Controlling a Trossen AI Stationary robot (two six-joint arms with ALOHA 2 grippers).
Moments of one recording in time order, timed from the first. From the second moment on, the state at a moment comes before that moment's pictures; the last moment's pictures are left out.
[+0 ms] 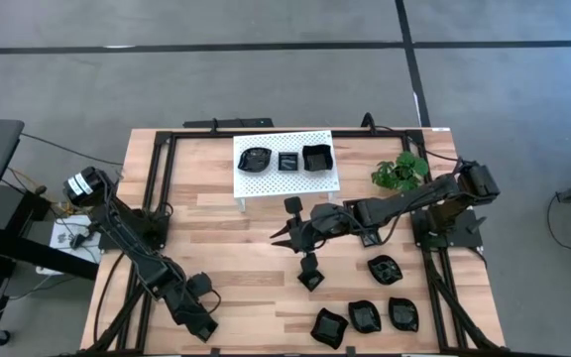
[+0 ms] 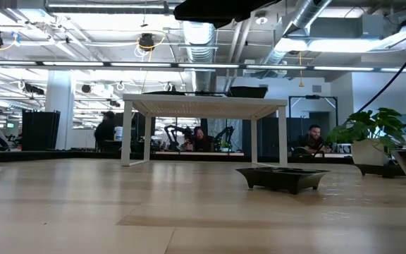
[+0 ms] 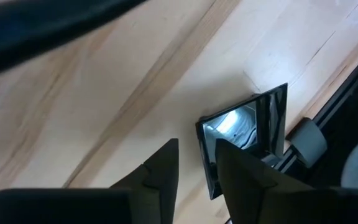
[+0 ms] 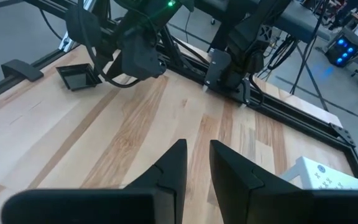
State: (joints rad) left arm -0.93 1.51 0.68 -0.28 0.05 -1.58; right arm 0.20 1.63 1.10 0.16 0.07 -0.34
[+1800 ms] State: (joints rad) left arm -0.56 1.26 0.68 -0.20 -0.09 -1.26; right arm 0.33 1.66 1.10 0.25 0.08 -0.42
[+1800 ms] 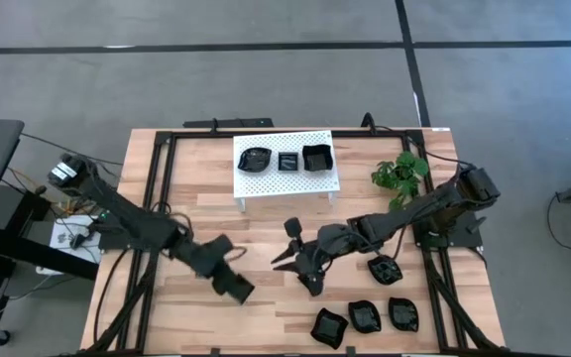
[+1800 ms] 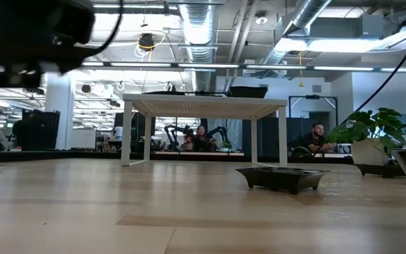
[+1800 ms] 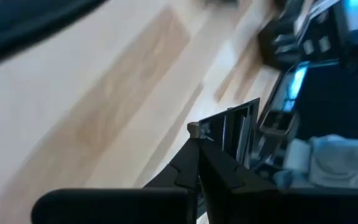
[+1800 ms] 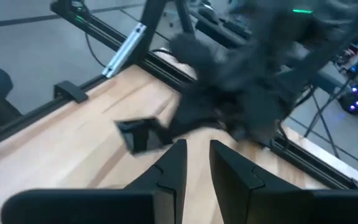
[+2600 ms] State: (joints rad) left arm -0.36 1.20 0.68 -0.21 0.18 -1.02; right arm 0.37 1.94 1.49 -0.10 0.08 -0.48
